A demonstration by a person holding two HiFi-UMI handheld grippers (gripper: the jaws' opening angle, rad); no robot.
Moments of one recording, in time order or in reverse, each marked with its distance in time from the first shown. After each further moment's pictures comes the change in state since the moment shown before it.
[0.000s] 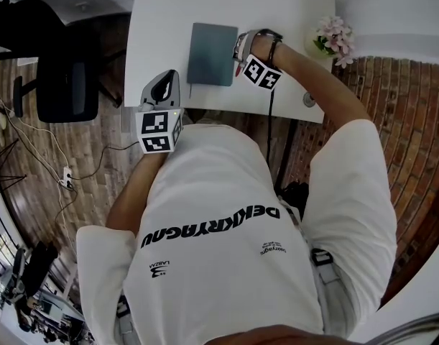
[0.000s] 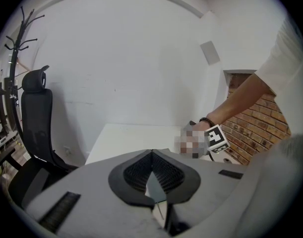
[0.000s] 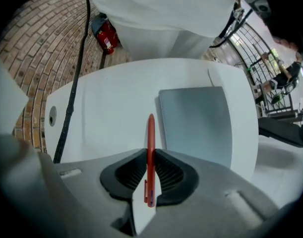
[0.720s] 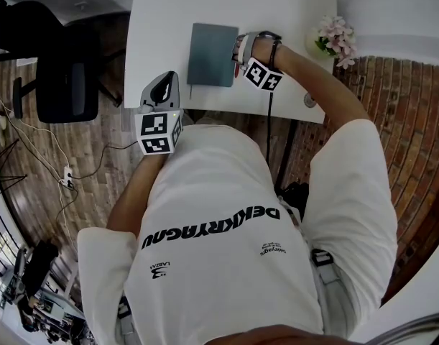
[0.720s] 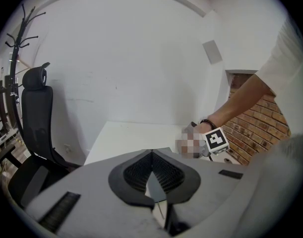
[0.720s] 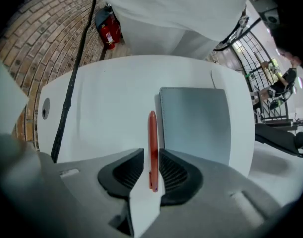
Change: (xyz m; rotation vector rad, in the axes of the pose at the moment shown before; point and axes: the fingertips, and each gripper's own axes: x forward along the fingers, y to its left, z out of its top) left arm 0.005 0.007 -0.004 -0.017 0.016 0.001; right arm 0.010 -0.007 -0.001 -0.060 0.020 -0.069
